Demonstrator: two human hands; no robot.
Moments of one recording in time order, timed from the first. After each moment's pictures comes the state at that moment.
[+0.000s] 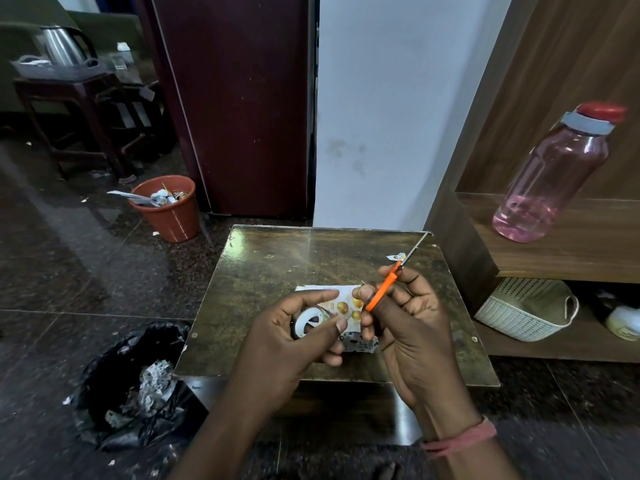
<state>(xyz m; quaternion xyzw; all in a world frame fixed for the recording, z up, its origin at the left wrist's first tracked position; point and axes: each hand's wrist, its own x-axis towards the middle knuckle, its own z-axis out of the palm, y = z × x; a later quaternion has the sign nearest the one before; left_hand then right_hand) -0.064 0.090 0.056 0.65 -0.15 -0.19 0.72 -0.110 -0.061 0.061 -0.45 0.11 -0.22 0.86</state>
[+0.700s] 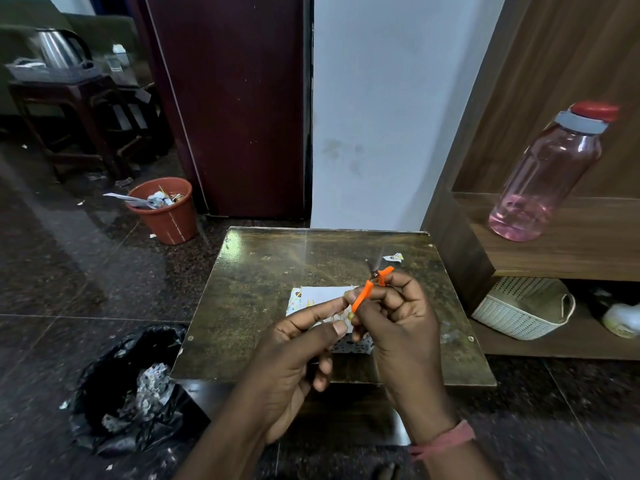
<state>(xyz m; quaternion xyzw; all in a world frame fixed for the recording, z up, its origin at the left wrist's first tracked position) -0.076 0.077 0.059 0.54 -0.07 -0.31 0.78 -0.106 -0.056 0.045 -0.52 0.15 -0.29 0.79</state>
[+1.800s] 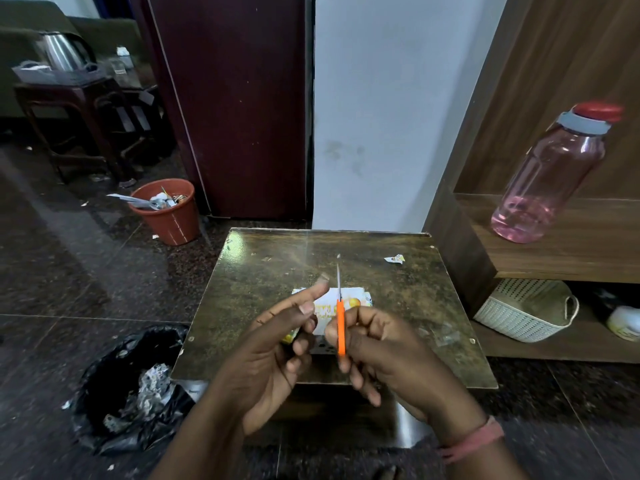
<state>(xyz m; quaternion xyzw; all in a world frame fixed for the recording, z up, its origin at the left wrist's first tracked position) -0.052 0.097 0.051 0.46 -0.07 -0.34 0.82 -0.123 -0.072 0.051 -0.63 0.08 0.06 0.77</state>
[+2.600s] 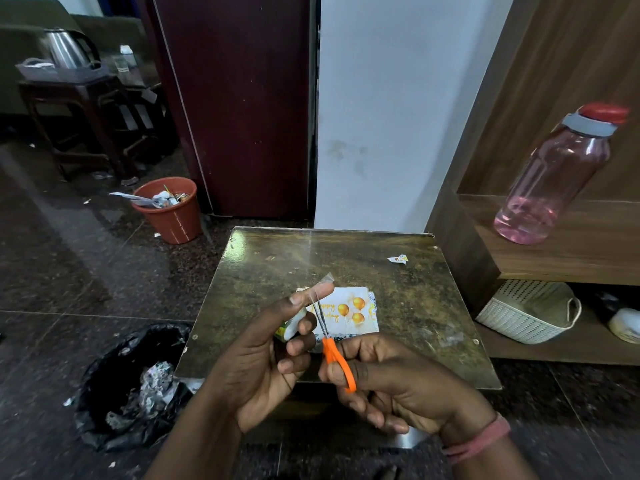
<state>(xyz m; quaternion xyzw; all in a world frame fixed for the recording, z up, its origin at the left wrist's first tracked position) -0.045 0.106 0.048 0.39 -0.09 -0.40 0.83 -0.130 -0.079 0.050 -0.57 0.00 0.27 0.77</state>
